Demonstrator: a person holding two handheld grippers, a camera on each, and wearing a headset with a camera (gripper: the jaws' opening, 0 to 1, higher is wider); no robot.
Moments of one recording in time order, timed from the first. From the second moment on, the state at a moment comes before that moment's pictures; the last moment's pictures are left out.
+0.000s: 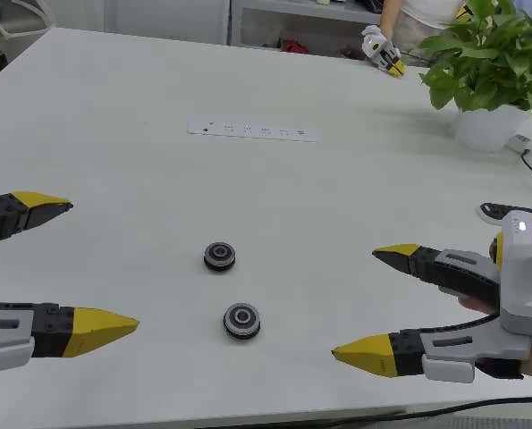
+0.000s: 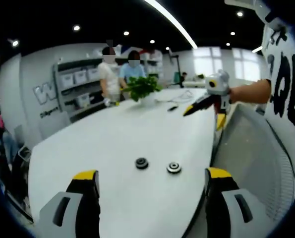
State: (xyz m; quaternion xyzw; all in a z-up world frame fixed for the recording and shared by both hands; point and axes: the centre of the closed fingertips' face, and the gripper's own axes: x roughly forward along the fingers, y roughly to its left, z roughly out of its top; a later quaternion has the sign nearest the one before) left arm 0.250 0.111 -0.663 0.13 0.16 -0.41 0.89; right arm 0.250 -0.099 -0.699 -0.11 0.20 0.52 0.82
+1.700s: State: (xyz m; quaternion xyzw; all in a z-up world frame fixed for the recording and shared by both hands) left arm 0.236 0.103 -0.666 0.15 0.17 -0.42 0.88; right arm 0.243 -0.097 -0.691 -0.11 0.19 0.53 0.82
